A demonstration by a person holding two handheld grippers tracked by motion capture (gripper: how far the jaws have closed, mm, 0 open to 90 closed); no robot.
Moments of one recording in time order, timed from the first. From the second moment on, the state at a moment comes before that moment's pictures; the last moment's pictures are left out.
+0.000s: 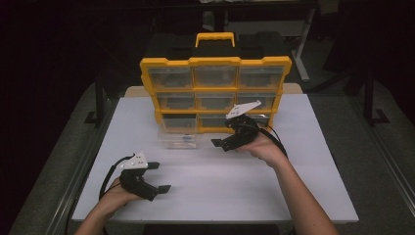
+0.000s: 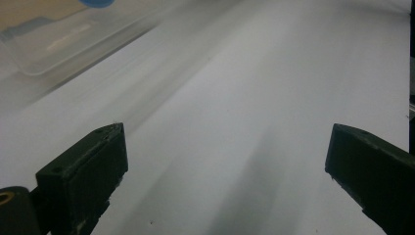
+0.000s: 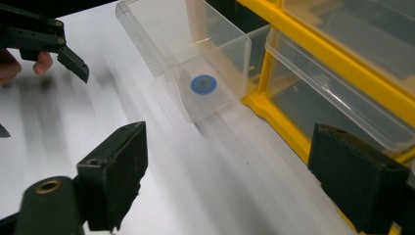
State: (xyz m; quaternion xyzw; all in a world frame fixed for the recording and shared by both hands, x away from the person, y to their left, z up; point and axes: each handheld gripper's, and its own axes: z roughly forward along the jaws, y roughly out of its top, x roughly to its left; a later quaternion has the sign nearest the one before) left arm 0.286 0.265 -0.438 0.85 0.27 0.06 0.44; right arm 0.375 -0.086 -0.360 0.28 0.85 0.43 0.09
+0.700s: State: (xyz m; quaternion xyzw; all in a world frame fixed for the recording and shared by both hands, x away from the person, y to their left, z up) left arm 0.285 0.265 -0.438 0.85 0.27 0.06 0.45; right arm 0.339 -0.119 -0.391 0.30 0.84 0.44 0.11
